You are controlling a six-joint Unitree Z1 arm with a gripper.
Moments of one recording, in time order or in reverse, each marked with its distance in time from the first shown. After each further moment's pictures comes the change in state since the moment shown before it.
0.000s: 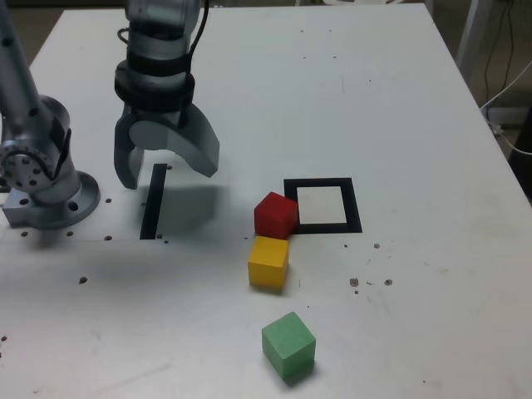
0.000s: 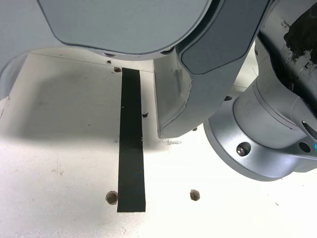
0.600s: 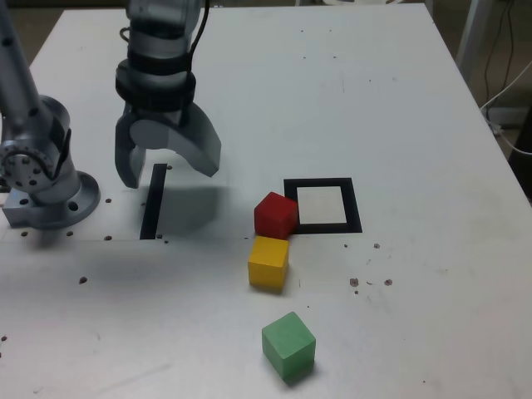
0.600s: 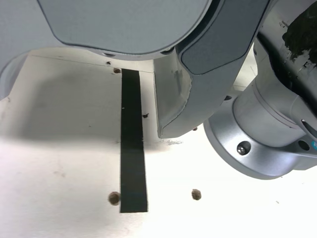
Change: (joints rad) arm 0.000 0.000 -0.013 0.004 0.000 0.023
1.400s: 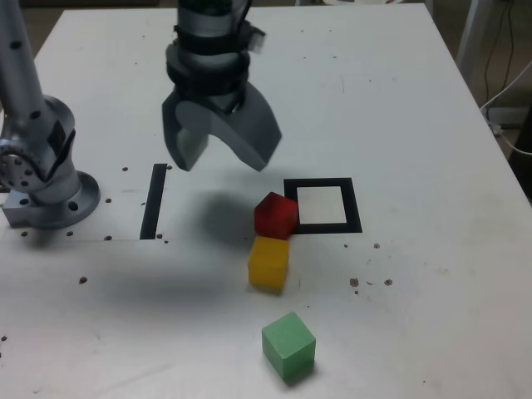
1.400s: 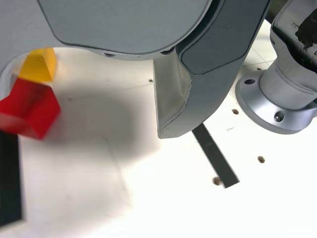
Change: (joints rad) arm -0.163 0.094 -0.298 0.101 0.063 0.196
